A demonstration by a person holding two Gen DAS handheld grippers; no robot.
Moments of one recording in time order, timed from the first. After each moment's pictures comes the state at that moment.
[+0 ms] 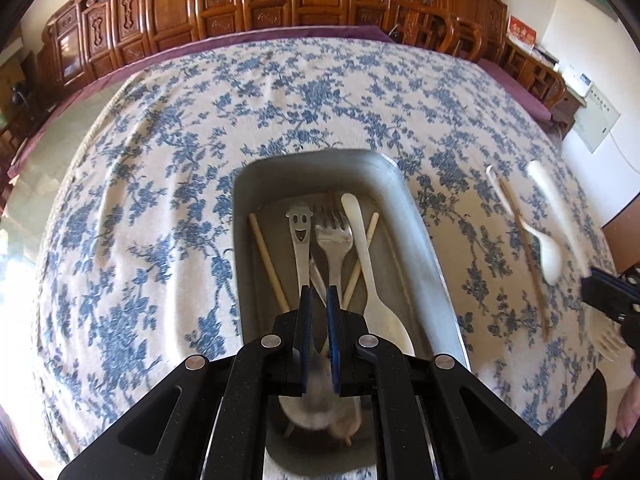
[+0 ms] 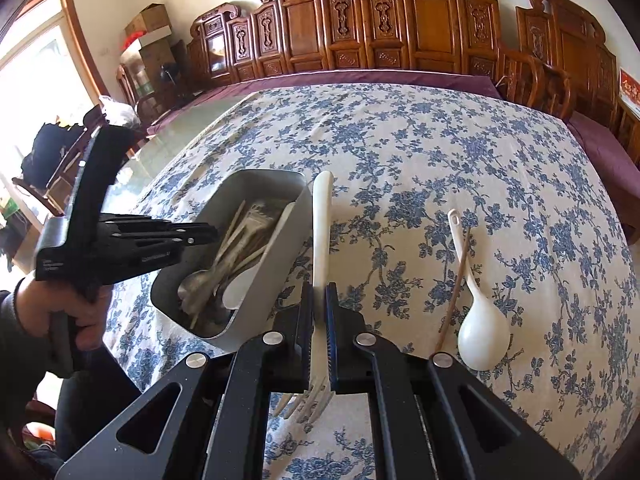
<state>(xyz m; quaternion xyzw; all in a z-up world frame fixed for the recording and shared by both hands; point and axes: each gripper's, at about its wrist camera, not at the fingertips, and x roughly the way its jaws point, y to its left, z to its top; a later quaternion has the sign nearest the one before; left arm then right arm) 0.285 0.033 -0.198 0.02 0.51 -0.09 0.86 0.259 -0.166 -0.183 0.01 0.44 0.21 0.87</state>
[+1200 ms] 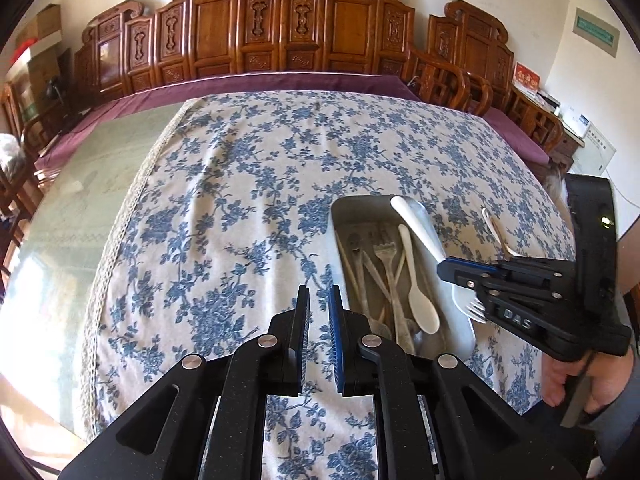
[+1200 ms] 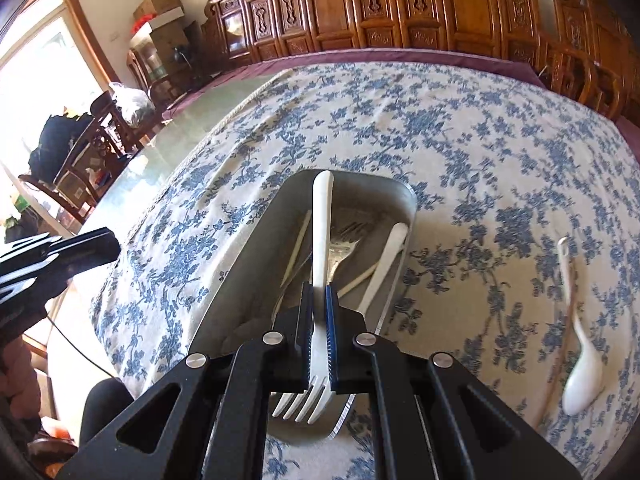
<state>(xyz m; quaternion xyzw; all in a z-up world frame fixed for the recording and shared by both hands) 0.227 0.109 -0.131 -0.01 0.45 -0.07 0.89 0.309 -0.058 -0.209 0.02 0.48 0.24 0.85</state>
